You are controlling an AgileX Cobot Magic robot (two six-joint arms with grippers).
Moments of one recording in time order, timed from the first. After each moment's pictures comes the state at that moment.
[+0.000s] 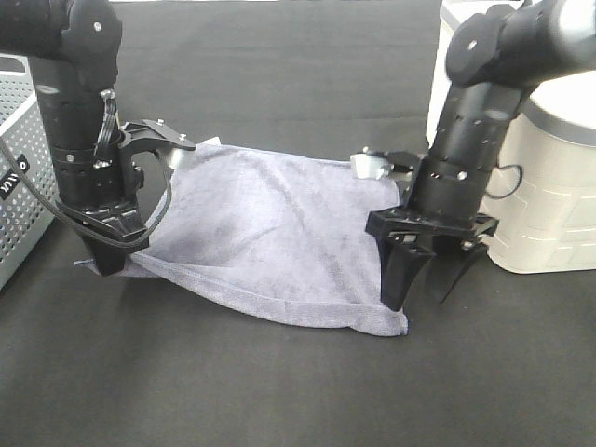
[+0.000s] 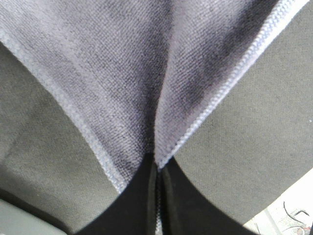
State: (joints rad) left arm -0.40 2.02 -1.42 0.02 1.21 0.44; right arm 0.33 2.05 -1.33 0.32 1.21 -0.34
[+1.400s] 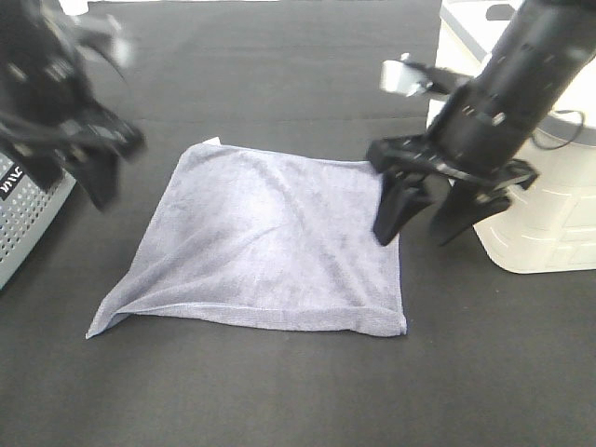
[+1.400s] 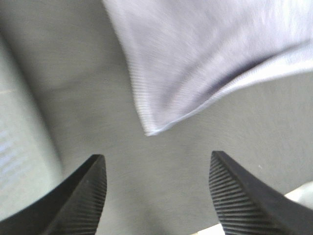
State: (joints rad) left arm -0.38 1.72 -1.42 0.08 1.21 -0.04; right arm 0.39 1.74 -1.17 0.32 0.94 -0.10
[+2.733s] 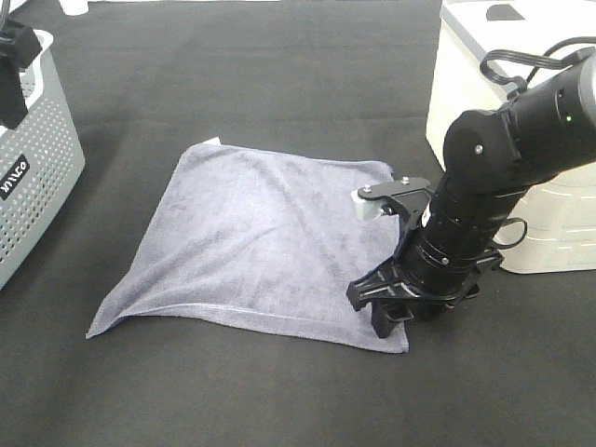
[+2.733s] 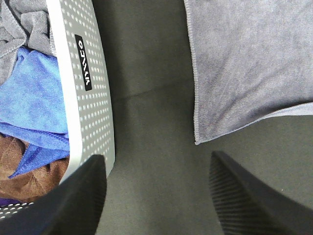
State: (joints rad) left arm -0.29 1.54 -1.42 0.14 1.22 -0.08; right arm 0.49 1.91 -0.93 0.12 0.50 -0.01
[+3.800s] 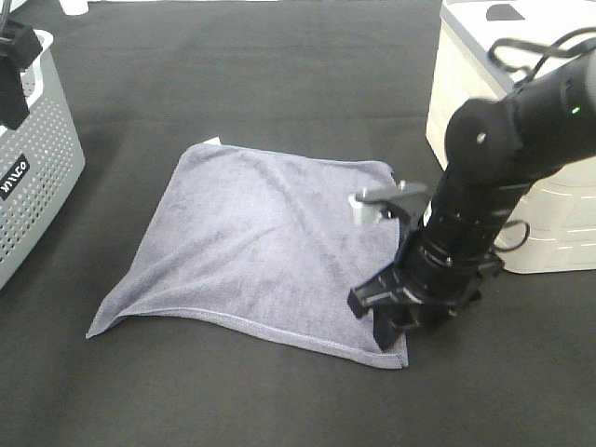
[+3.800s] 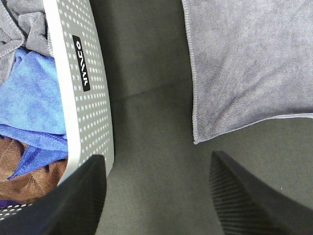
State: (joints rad) left arm -0.29 1.54 -1.42 0.14 1.22 -0.08; right arm 0.49 1.90 -0.94 0.18 0.59 -0.08
